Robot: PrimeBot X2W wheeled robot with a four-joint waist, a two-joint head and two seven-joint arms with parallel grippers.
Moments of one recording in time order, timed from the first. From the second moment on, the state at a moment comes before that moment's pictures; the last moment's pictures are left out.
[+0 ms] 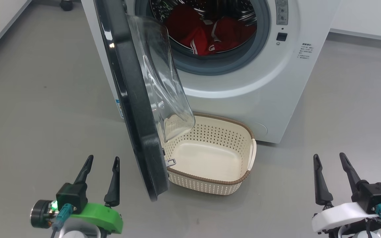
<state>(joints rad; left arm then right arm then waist) -0.10 0.04 -0.19 0.31 -0.26 -0.01 -0.26 0.08 -0.21 0.19 0.10 0.36 -0.12 -0.26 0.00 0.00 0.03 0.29</state>
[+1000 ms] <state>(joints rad) -0.09 0.04 -0.19 0.33 -0.25 -0.02 -0.26 0.15 -0.11 0.16 0.09 0.30 -0.13 -0.26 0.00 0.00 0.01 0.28</state>
